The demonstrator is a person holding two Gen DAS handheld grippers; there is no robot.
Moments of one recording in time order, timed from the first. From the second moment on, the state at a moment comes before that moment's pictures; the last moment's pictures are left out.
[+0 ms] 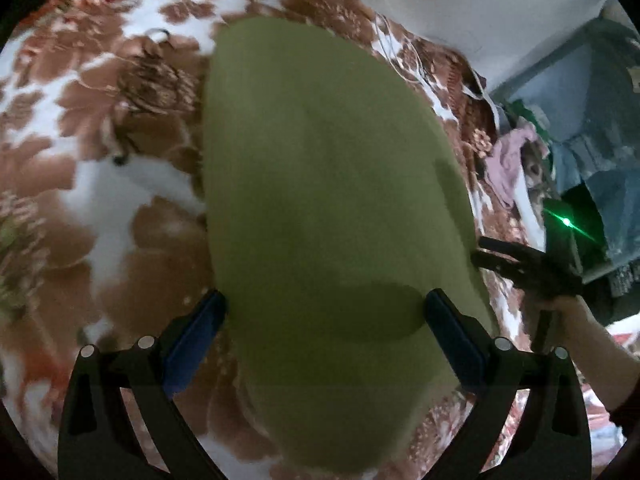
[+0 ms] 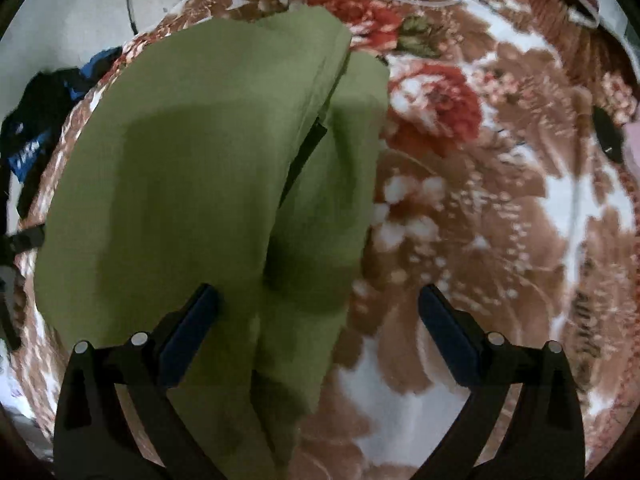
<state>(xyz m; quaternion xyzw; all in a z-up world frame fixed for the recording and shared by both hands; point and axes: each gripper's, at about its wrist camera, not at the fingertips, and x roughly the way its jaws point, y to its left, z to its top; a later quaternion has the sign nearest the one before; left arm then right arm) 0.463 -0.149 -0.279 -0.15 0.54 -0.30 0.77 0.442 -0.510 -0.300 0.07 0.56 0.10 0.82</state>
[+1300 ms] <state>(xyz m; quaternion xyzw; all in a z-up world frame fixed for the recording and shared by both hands) 0.493 -0.156 -0.333 -0.23 0.55 -0.37 0.71 0.470 -0.539 -0.326 0.18 0.60 0.17 0.76</state>
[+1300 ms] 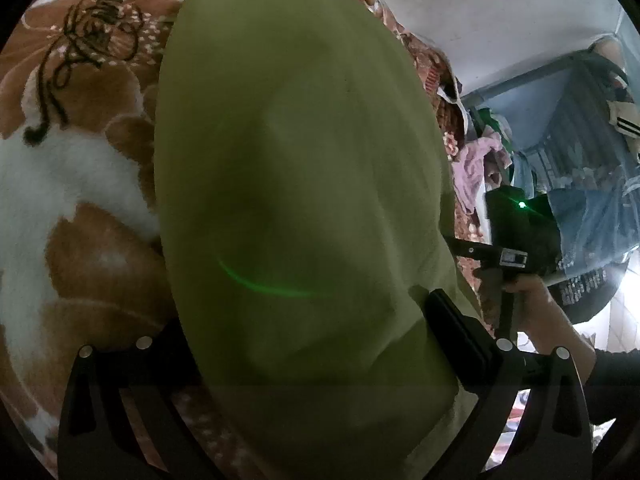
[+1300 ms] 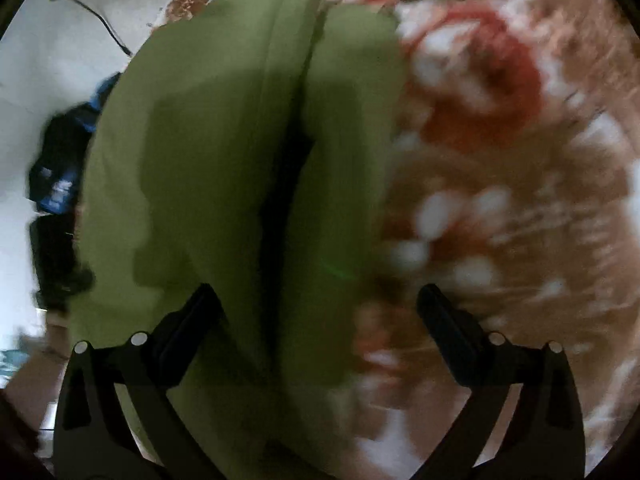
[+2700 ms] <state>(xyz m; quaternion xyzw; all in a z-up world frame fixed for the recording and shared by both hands) 0.471 -0.171 -0.325 -0.26 0.57 -0.37 0.69 0.430 -0.543 -0.332 0.15 0.61 0.25 0.74</state>
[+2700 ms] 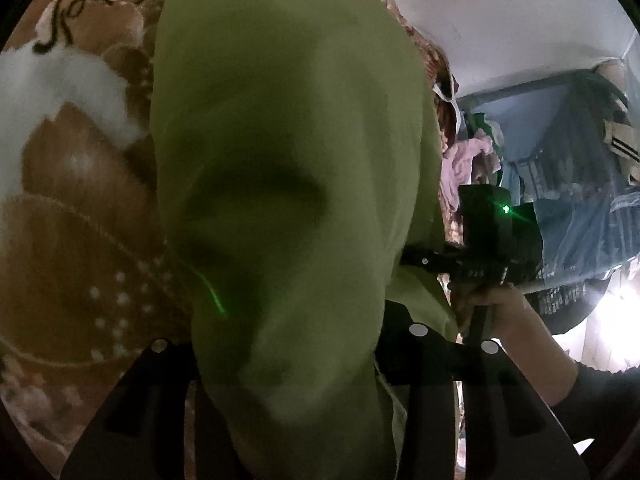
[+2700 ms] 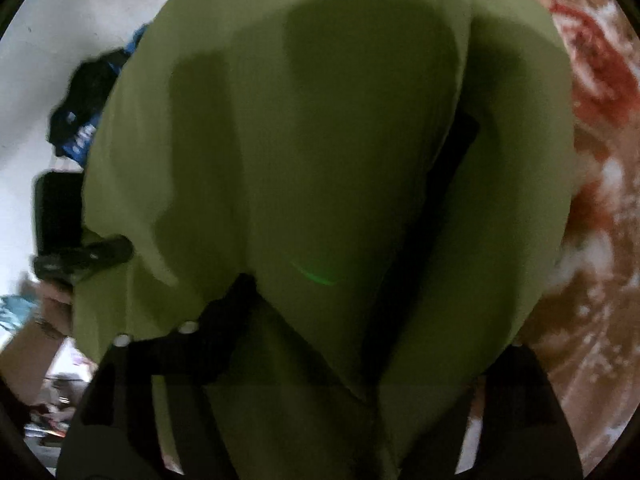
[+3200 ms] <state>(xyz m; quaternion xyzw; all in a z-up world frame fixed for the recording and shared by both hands) 0.431 -0.174 -0.202 -0.21 0.49 -0.43 0.73 0.346 -0.643 -0.212 0.15 0.54 0.30 0.78</state>
